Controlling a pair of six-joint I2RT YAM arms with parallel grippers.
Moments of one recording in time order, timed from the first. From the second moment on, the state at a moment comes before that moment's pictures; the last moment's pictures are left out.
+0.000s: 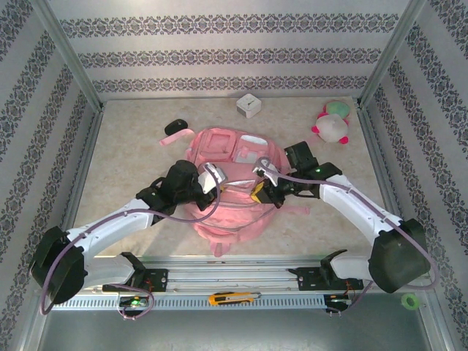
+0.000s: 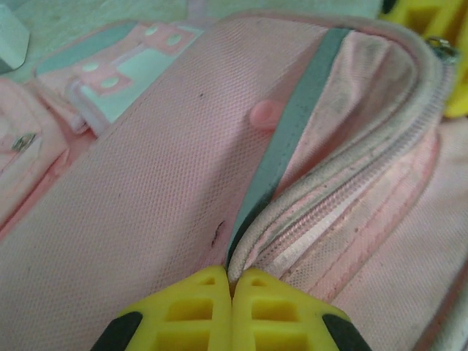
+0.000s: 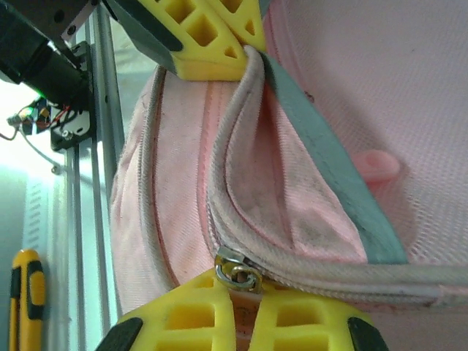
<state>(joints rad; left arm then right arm) -0.66 1.21 0.74 -0.14 0.20 0.24 0.45 1.29 0.92 -0.65 -0.79 -0.39</state>
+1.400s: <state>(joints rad) -0.71 1.26 0.73 -0.05 0.15 0.16 0.25 1.27 0.89 -0.55 -0.82 0.59</state>
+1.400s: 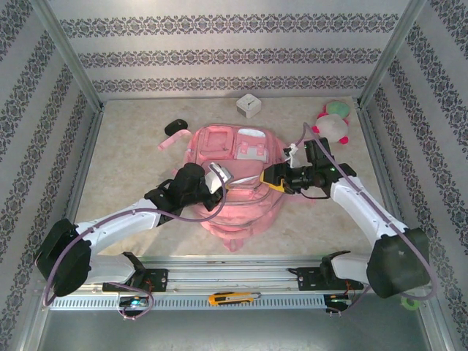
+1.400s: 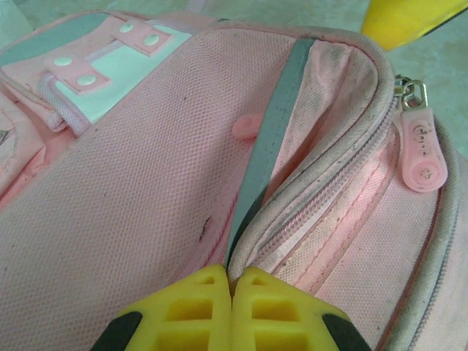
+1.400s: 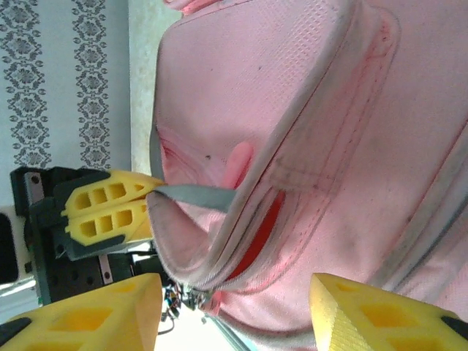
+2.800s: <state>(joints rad) -1.05 1.43 0.98 -0.32 -0.25 -0.32 0.39 1.32 0.83 -0.32 -0.72 0.89</state>
